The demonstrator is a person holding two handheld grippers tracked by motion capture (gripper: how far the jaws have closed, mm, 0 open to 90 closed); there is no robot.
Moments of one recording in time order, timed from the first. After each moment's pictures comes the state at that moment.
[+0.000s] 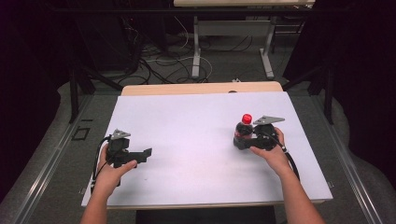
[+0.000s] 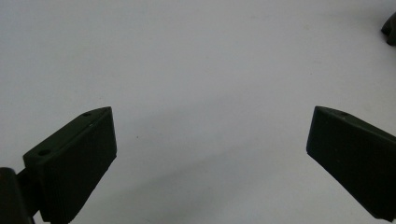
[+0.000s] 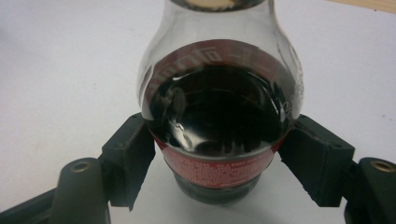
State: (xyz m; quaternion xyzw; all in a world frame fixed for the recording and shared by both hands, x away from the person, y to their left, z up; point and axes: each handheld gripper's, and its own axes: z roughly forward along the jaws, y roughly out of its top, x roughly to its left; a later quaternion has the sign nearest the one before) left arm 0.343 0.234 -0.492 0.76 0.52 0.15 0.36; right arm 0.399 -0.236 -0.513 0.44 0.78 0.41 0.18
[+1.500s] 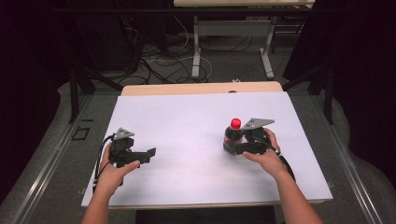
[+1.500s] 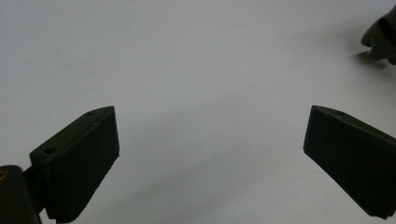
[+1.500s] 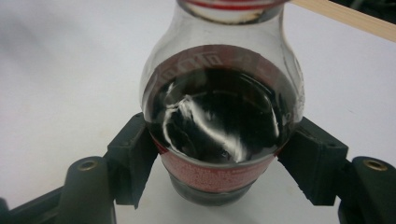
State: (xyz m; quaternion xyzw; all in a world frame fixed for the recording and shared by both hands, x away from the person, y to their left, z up) left arm 0.338 0.217 -0.479 0.77 0.48 0.15 0.39; right arm 0.376 -0.198 -0.491 0.34 0.83 0.42 0.17
